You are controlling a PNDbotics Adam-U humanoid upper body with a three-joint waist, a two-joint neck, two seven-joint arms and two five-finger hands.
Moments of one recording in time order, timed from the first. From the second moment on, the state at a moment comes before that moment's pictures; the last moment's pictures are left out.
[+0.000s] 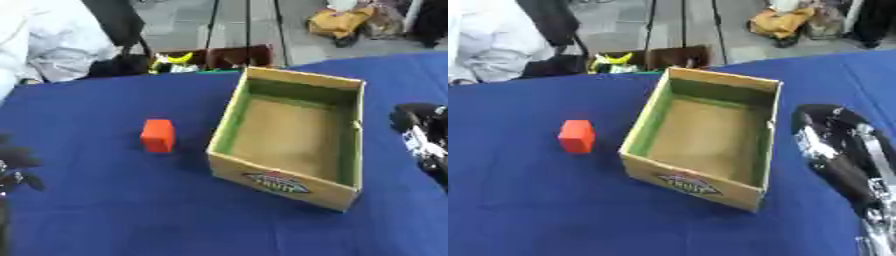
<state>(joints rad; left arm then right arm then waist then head) -0.14 0.05 0.30 -1.98 -0.04 -0.22 0.03 -0.40 -0.14 -0.07 -1.94 0.17 0.16 0.09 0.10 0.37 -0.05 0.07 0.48</state>
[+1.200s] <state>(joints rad) -0.27 0.57 0.25 -1.95 -0.61 -0.20 -0.20 -0.41 -0.16 -0.06 -1.94 0.17 0.15 0.11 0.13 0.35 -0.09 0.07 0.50</state>
